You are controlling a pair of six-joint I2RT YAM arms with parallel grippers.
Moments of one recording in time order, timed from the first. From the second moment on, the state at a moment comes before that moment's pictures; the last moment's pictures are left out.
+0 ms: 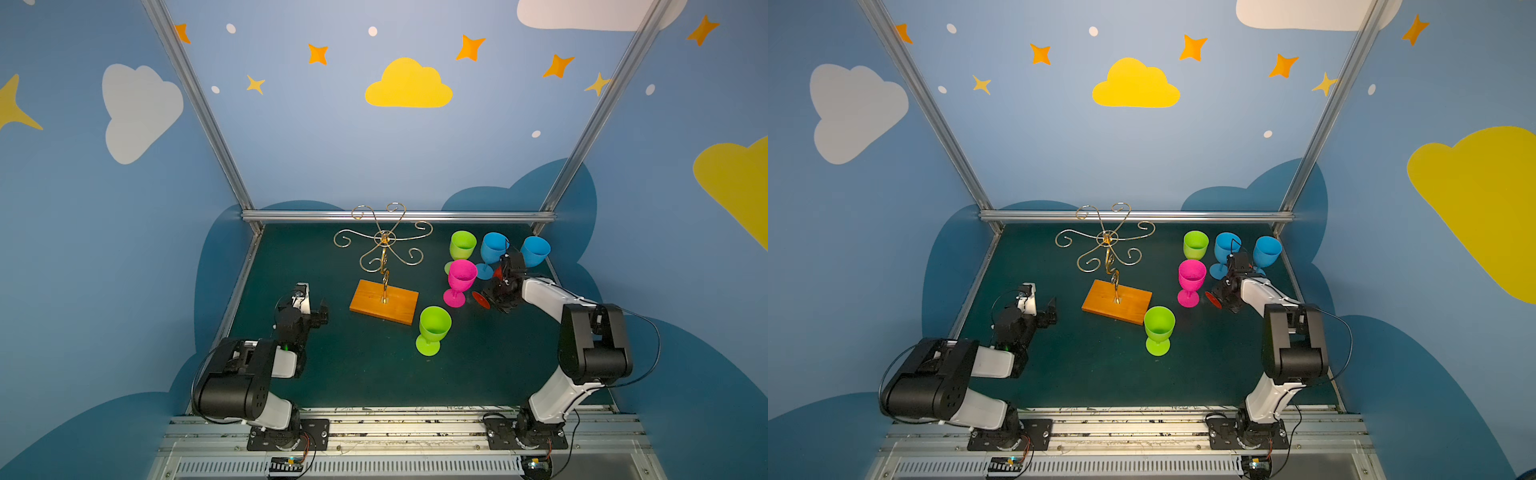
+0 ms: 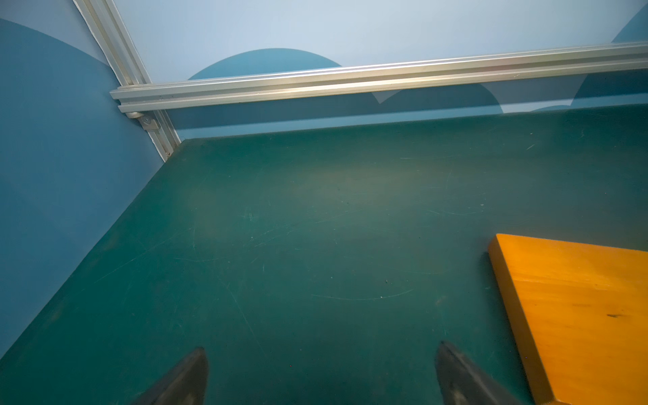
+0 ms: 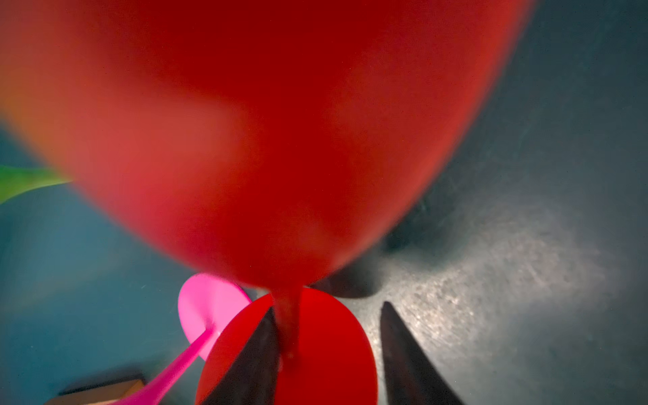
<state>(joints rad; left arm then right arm) -0.03 1.50 0.20 1.00 -0.06 0.03 0.09 1.69 1.03 -0.48 -0.03 0.82</state>
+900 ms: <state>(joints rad) -0.03 1.50 0.20 1.00 -0.06 0.03 0.40 1.33 0.87 -0.64 0.40 0.84</state>
